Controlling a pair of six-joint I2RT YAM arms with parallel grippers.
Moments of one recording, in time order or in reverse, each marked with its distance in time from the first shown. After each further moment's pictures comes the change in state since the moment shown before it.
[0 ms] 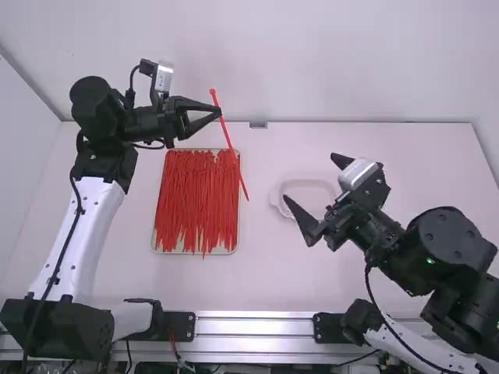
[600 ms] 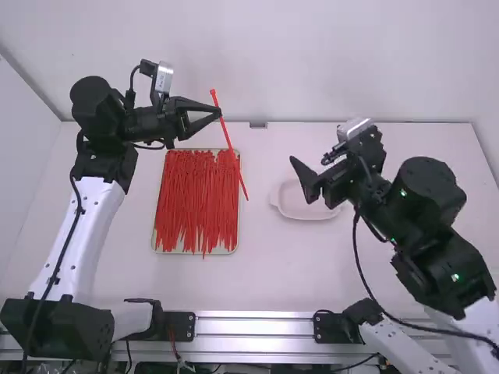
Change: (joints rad) left arm -0.005 0.000 0.000 -0.004 0.003 0.008; right arm -0.379 0.144 0.000 0.072 -0.257 0.003
